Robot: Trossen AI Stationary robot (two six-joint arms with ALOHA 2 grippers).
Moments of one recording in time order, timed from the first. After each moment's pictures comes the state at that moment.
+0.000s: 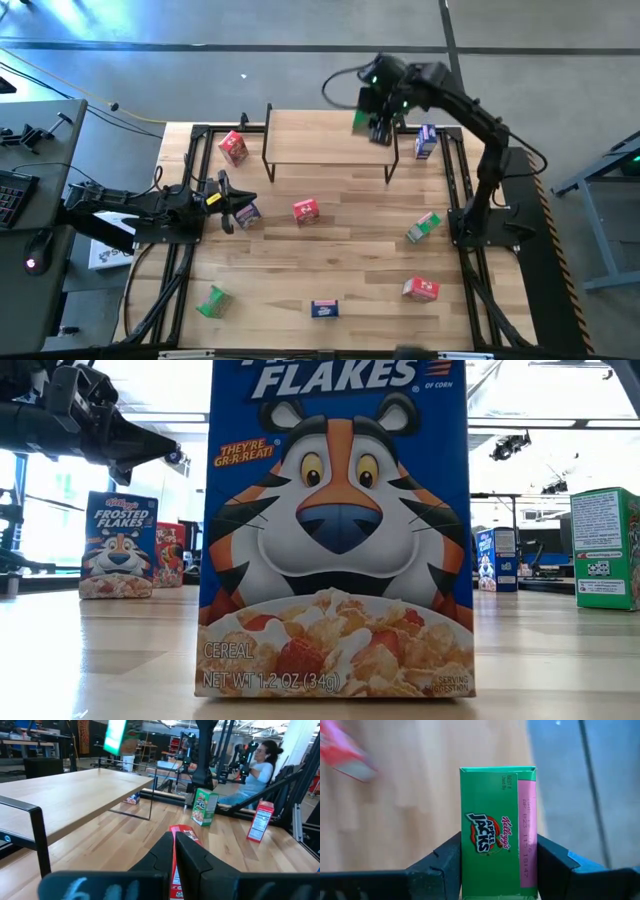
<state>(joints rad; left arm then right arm) -0.10 0.22 0.03 0.18 -0.34 -0.13 -0.51 1.82 2.25 -1.50 0.10 -0.42</state>
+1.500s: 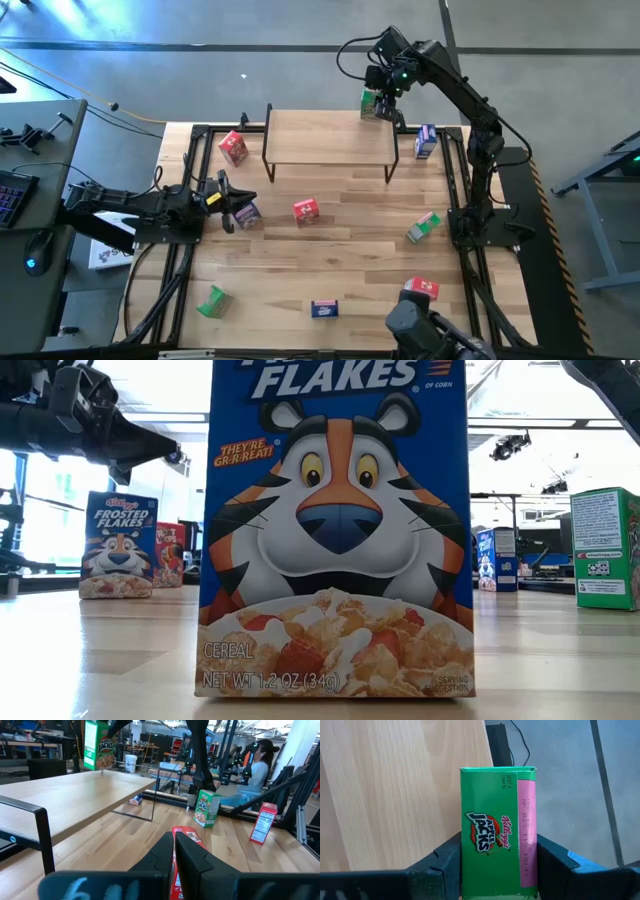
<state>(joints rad) -0.10 0.22 0.03 0.19 -0.35 -0.13 -0.79 1.95 2.24 -1.42 -0.05 -0.61</state>
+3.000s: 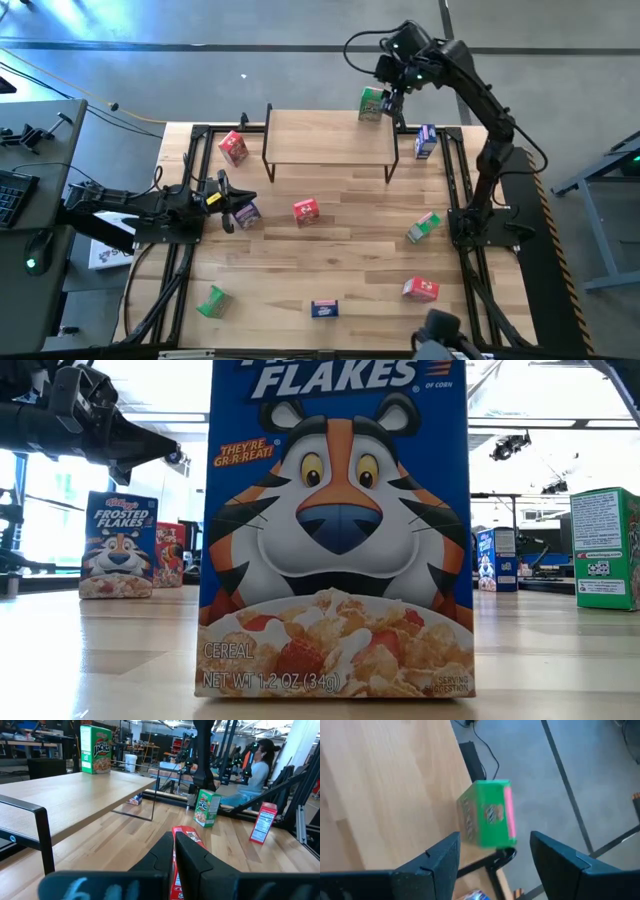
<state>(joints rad) -0.10 0.22 0.03 0.18 -0.35 -0.13 -0.71 1.84 2.34 -1.47 0.09 -0.45</state>
